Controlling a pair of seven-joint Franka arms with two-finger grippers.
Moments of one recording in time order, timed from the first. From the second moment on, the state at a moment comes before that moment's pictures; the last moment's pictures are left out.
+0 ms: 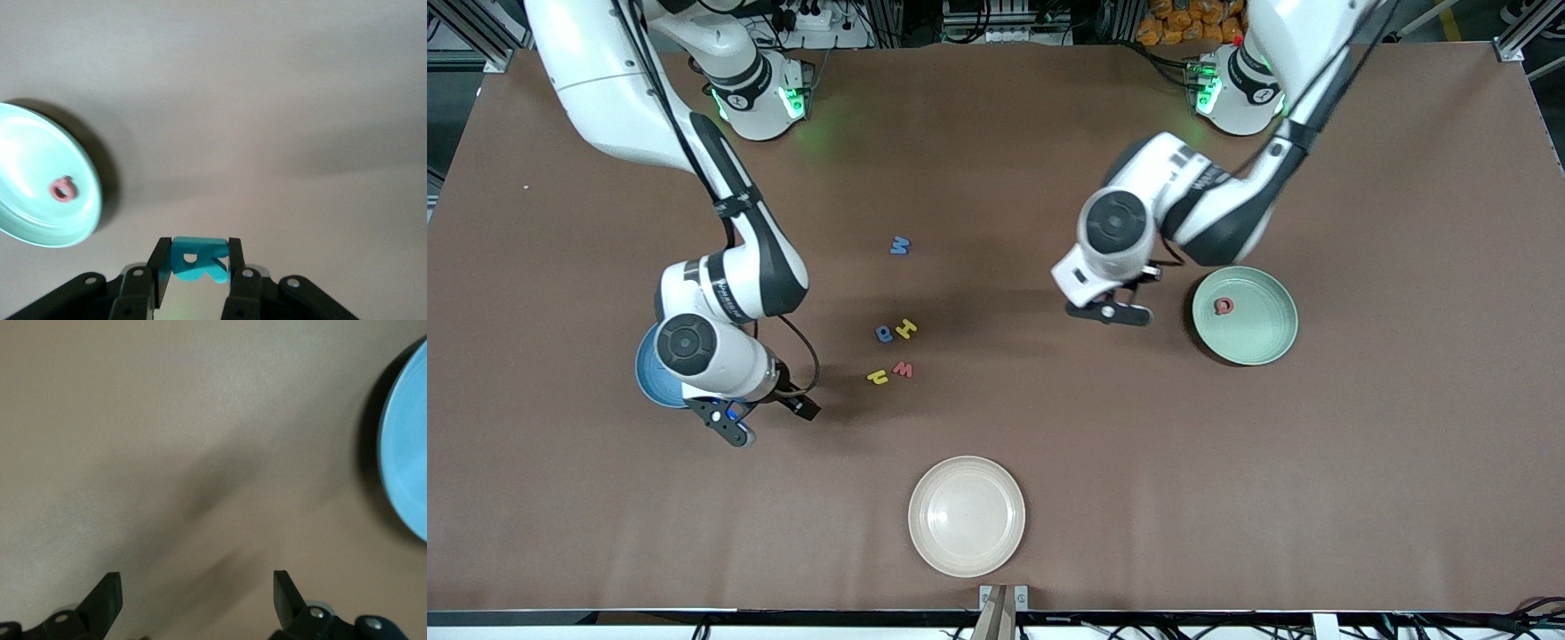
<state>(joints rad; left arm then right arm) -0.21 0.45 -0.42 -1.74 0.18 1.85 -0.48 0.24 0.64 0.04 -1.63 -0.04 2.22 0.98</state>
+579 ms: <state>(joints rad) 0.05 0.44 -0.42 -1.89 0.19 1.98 -0.20 0.36 0.69 0.04 -1.61 -0.03 2.28 1.18</state>
